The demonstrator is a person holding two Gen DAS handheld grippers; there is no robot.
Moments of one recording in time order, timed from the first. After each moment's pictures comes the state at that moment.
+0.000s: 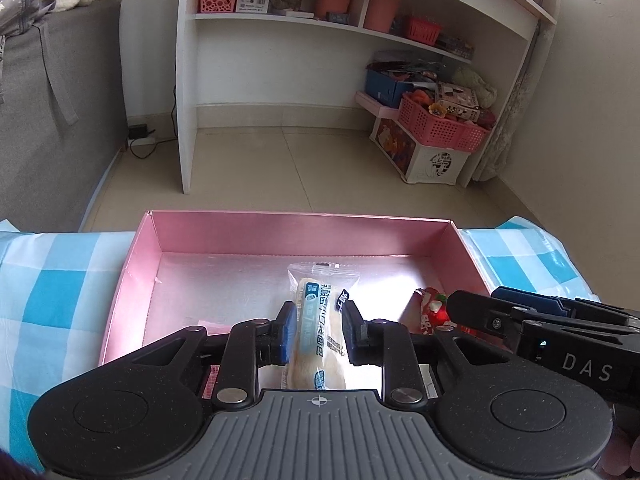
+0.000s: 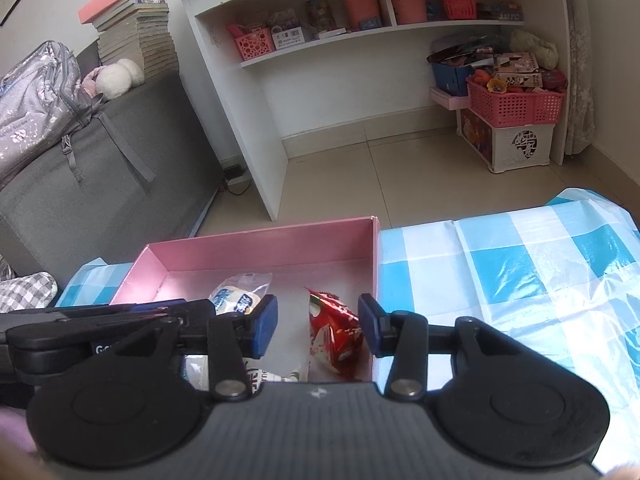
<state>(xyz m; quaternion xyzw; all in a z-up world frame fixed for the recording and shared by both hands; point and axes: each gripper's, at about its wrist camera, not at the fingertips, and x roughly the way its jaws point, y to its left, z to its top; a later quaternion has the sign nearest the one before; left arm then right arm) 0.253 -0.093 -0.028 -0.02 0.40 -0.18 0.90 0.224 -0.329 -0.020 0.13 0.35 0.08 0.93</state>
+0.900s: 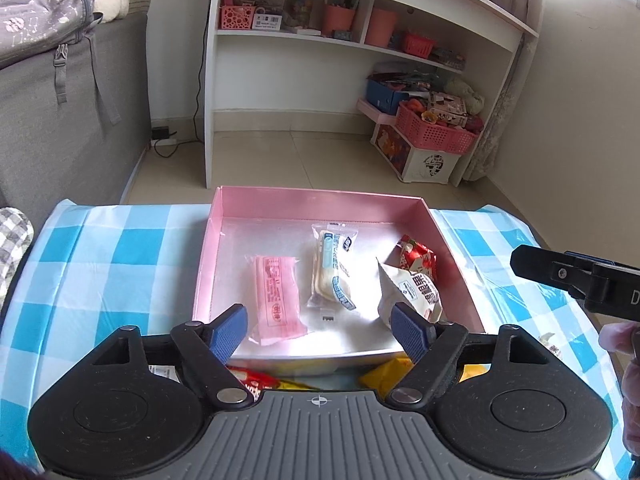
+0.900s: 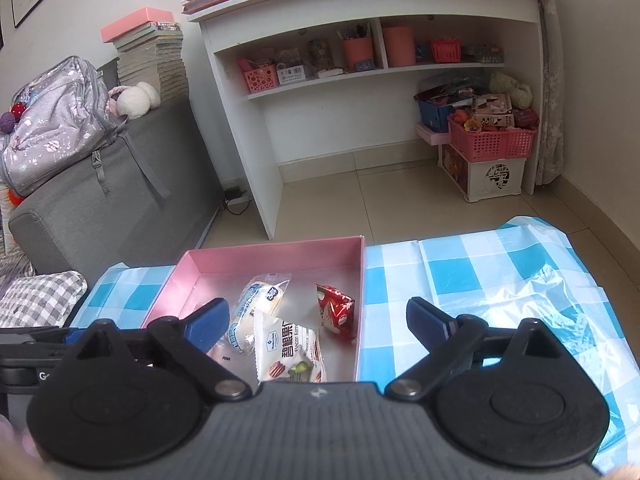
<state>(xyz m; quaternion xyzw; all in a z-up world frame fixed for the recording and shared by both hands) 0.157 -0.040 0.025 -0.02 0.39 -0.17 0.90 0.145 -0.331 0.033 0.10 0.31 0.05 0.94</state>
